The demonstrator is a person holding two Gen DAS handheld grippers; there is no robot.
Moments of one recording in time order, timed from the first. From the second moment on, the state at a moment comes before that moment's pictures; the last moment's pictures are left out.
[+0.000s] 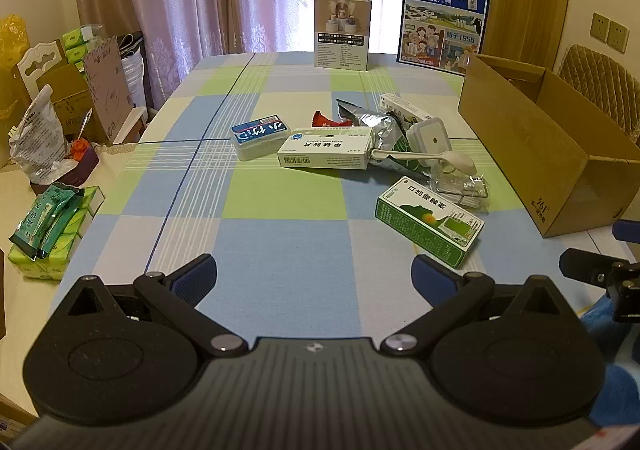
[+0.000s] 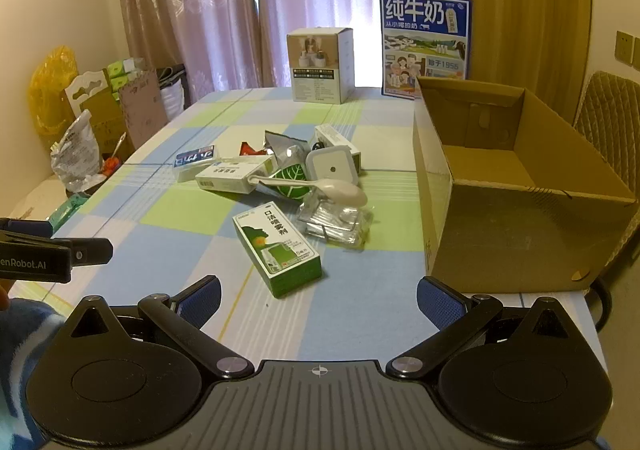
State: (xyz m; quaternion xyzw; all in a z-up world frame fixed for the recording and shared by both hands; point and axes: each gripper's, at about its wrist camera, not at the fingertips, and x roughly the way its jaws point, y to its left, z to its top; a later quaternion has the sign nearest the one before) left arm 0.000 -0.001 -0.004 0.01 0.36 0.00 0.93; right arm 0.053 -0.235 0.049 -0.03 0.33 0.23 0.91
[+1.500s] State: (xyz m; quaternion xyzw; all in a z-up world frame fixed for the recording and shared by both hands) left arm 0.001 -0.001 -0.004 0.00 0.36 0.00 0.93; right arm 0.053 -0.233 0.048 -0.04 0.34 0.23 0.91
